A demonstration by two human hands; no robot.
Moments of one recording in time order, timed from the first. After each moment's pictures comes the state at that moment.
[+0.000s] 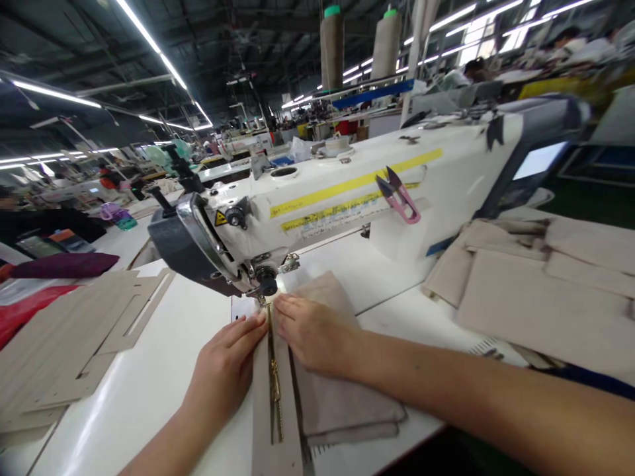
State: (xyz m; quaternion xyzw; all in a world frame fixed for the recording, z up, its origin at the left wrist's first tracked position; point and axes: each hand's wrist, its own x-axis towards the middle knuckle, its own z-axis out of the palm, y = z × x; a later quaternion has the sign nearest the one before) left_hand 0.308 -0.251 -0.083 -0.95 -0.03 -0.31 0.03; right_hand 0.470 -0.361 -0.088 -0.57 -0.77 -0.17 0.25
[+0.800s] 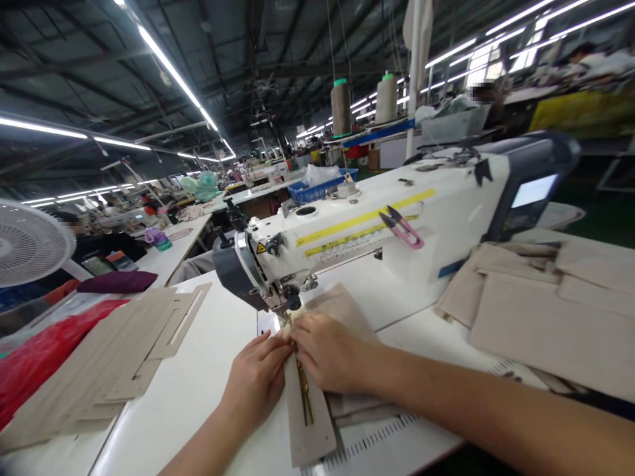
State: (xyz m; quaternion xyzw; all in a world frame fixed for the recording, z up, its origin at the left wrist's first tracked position) left_hand 0.307 -0.258 -0.074 -0.96 -0.02 -0.29 0.01; right_hand 0.462 -0.368 -0.065 -0.60 -0.76 -0.04 0.26
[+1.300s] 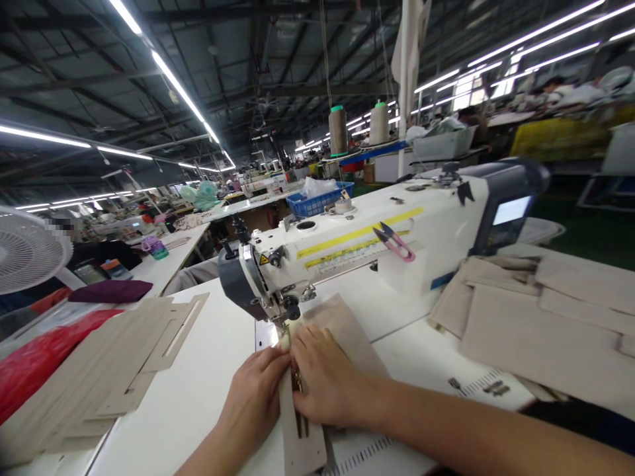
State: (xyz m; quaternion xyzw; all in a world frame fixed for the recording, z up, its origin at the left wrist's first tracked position) left_hand 0.303 -0.267 -0.073 -0.96 -0.07 -0.27 -0.03; right_hand 0.436 -0.372 -0.070 -0.68 -0.67 -0.02 0.30
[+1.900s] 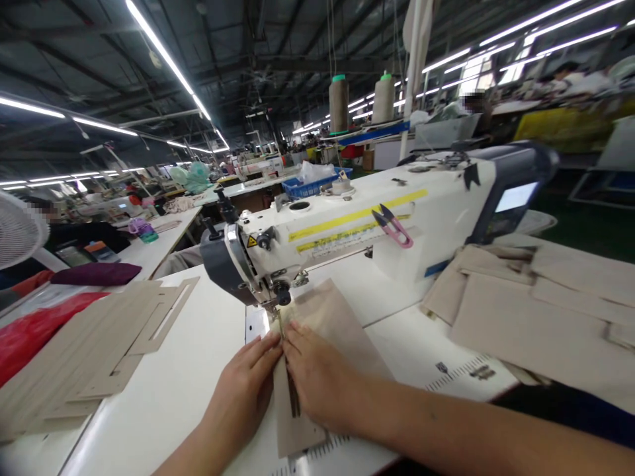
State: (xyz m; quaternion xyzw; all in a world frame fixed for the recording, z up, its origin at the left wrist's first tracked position) left_hand 0.298 -0.276 -0.079 -0.96 -0.06 -0.27 0.05; right_hand 0.436 -0.386 -0.092 -0.61 -0.73 -0.18 0.24
